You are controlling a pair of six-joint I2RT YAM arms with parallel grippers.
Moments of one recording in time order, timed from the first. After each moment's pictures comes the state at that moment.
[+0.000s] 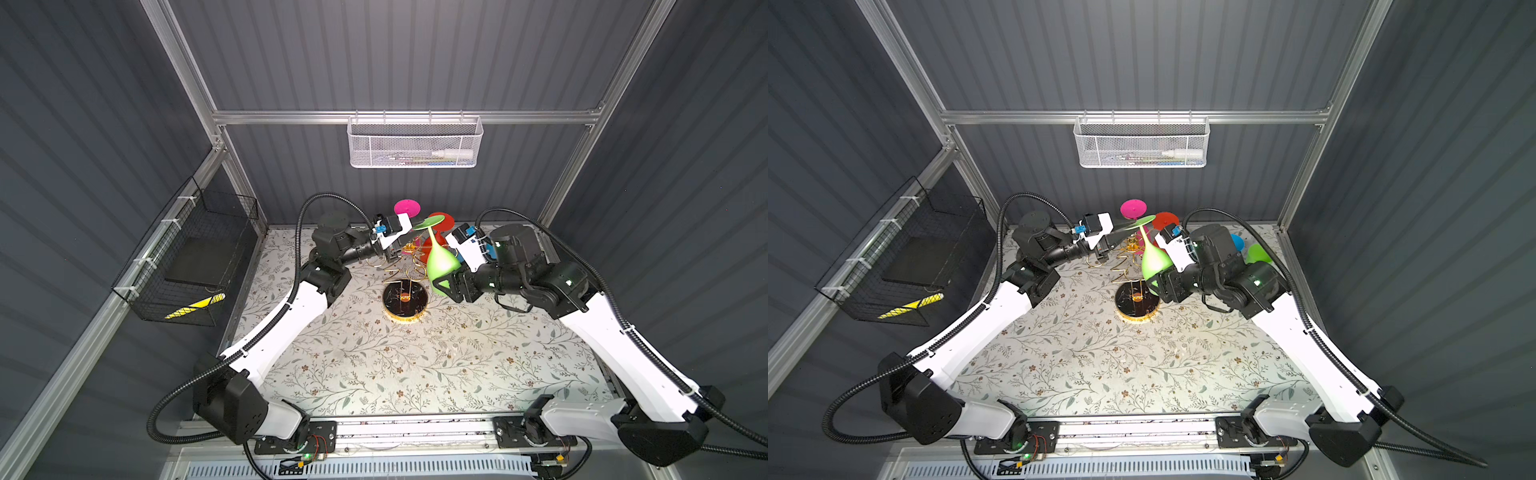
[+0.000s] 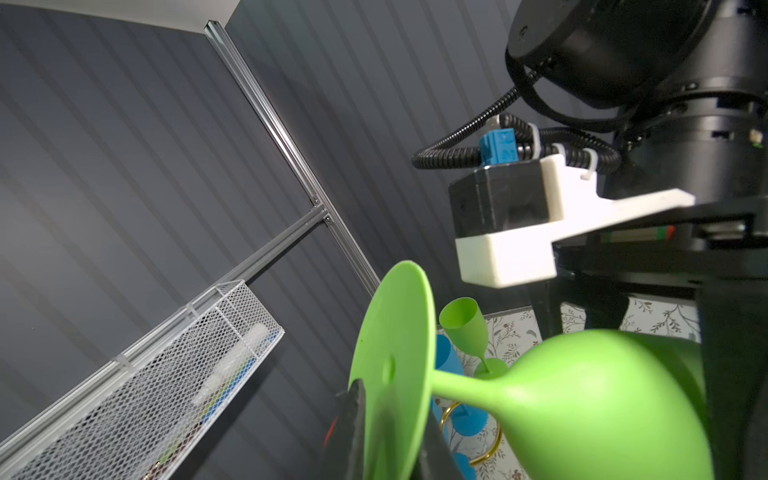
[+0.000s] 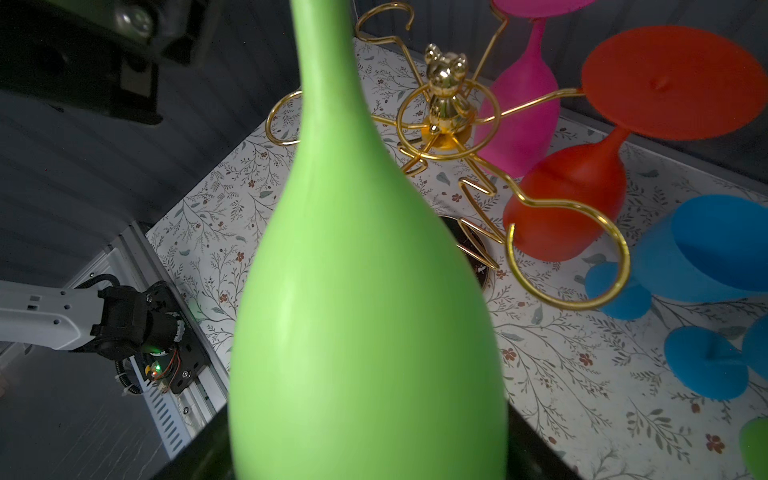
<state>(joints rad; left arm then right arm) -0.55 1.43 1.34 0.27 0.72 0.46 0.65 1.25 1.53 -0.92 -0.22 0.10</state>
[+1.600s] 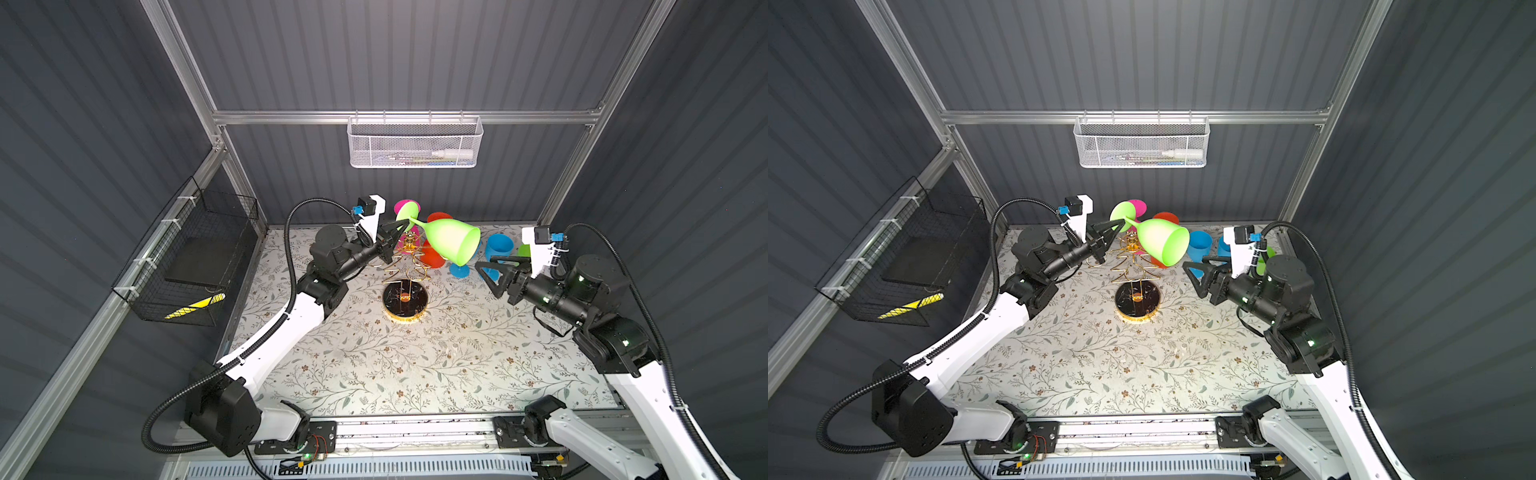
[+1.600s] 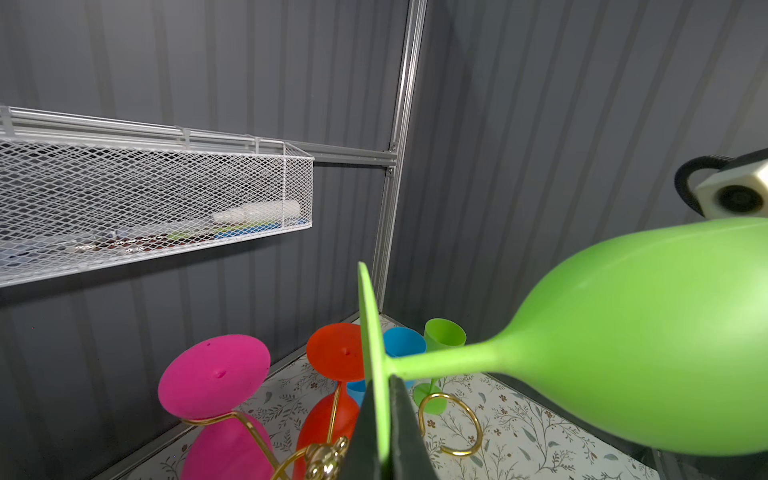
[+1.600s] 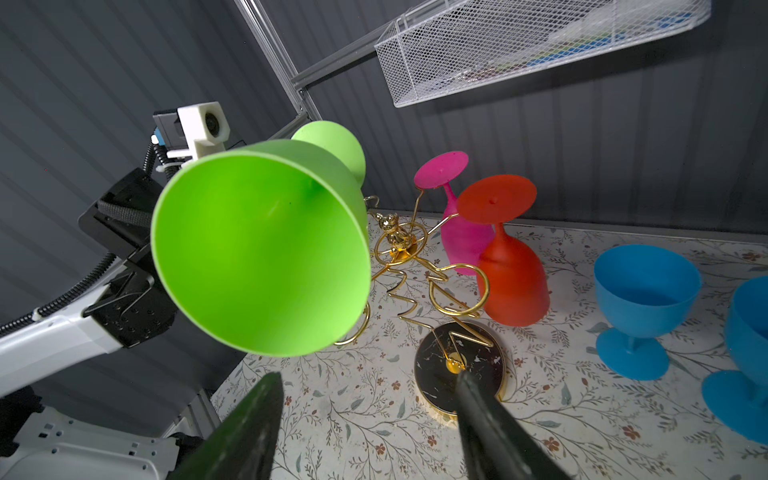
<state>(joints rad) -0.56 1.36 1.19 0.35 0.42 -0.19 0.38 0.85 1.18 -0.47 -0.39 0.38</state>
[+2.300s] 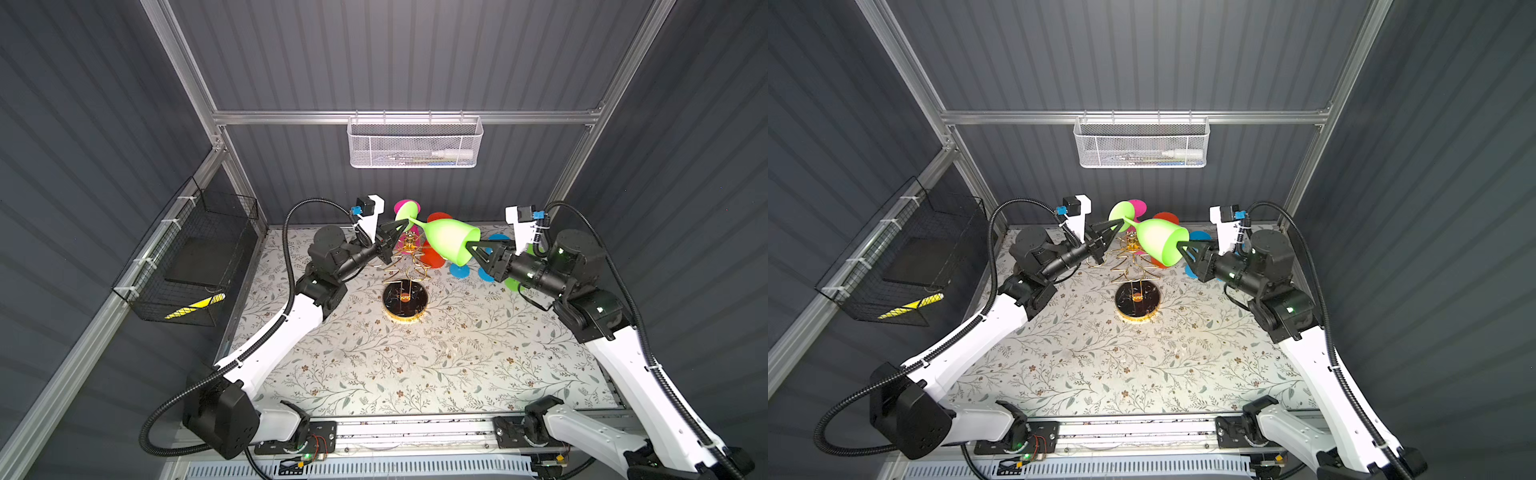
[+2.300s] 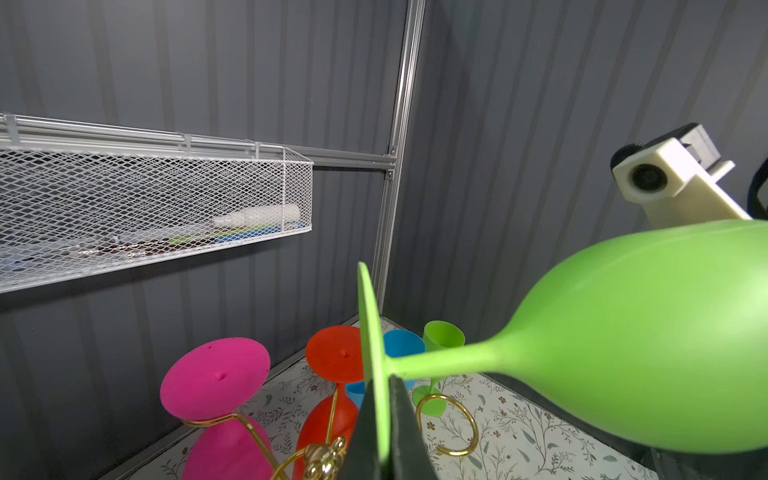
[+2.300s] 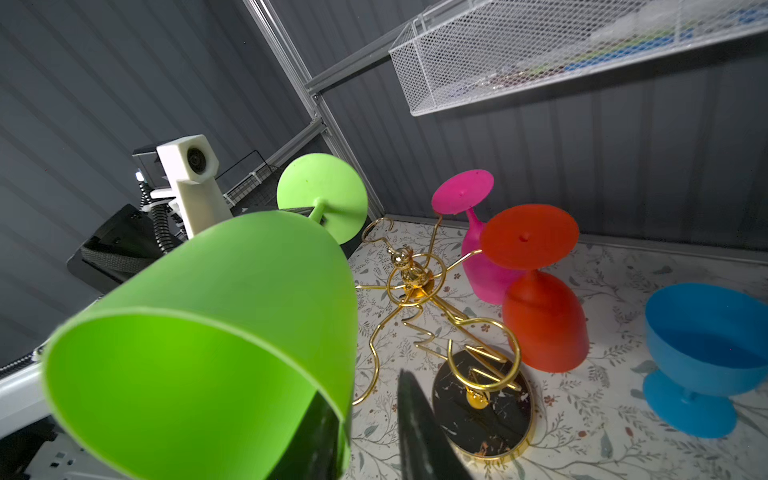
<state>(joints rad) -0.56 1.35 1.18 0.35 0.42 -0.19 0.37 1.02 1.25 -0.36 -0.47 0.41</state>
